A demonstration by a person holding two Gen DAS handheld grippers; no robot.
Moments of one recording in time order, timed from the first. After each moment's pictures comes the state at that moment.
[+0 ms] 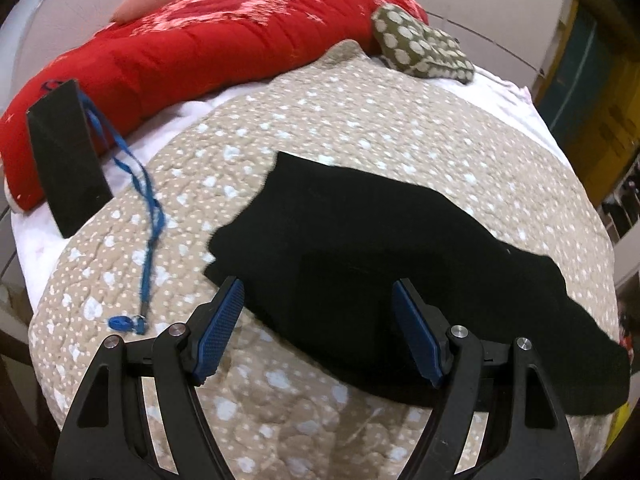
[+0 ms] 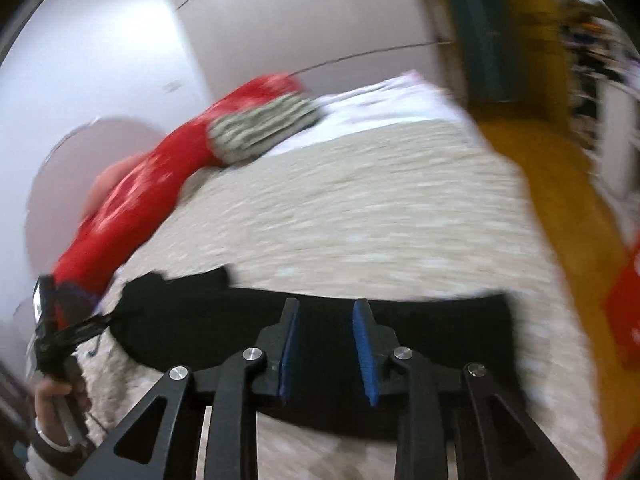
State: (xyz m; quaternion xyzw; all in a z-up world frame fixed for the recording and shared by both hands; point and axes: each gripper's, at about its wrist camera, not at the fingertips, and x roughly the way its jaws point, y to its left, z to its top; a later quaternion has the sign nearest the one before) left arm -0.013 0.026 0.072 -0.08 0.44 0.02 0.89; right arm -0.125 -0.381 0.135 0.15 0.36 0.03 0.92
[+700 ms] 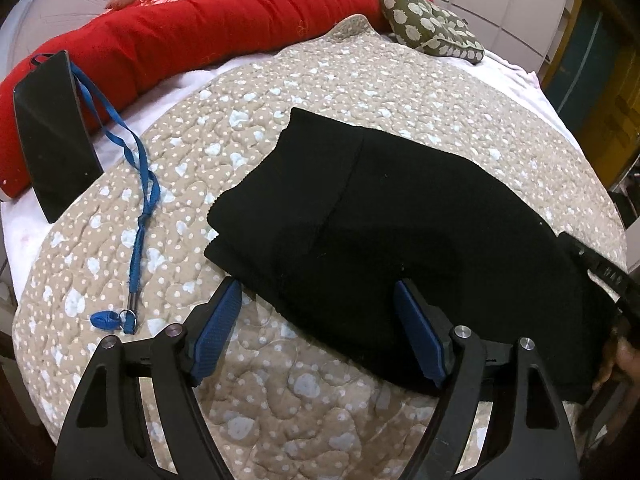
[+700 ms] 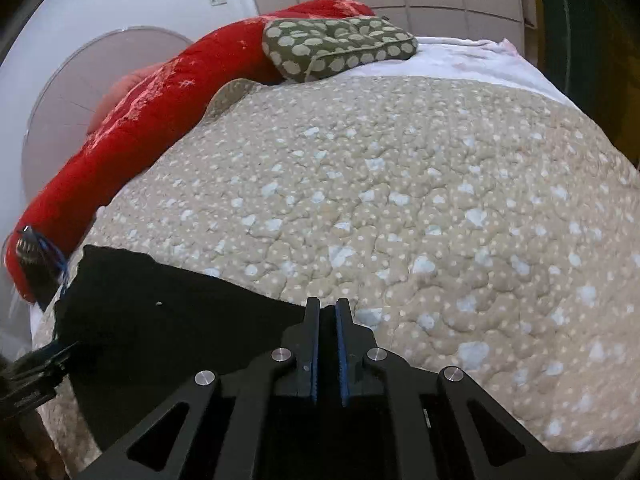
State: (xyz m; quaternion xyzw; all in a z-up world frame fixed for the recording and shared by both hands) left arm -0.007 0.035 0.039 -0.07 0.47 0.02 0.88; right arm 0.050 -0.267 0.051 0.09 0.44 0.08 0.89
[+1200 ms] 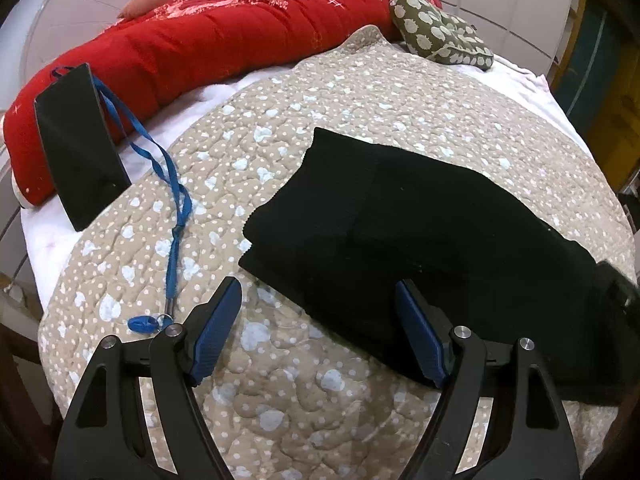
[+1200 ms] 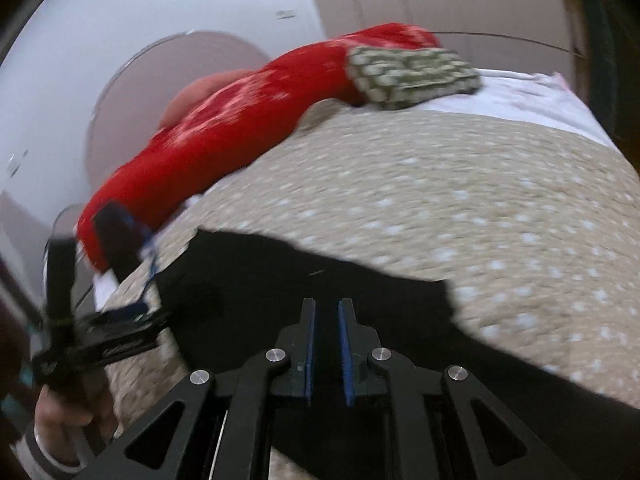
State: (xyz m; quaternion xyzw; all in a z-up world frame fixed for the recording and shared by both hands) left arm -0.012 0.041 0.053 -0.06 0.46 0.05 0.89; right arm -0.016 -0.214 0.104 0.07 0.40 0.20 0.89
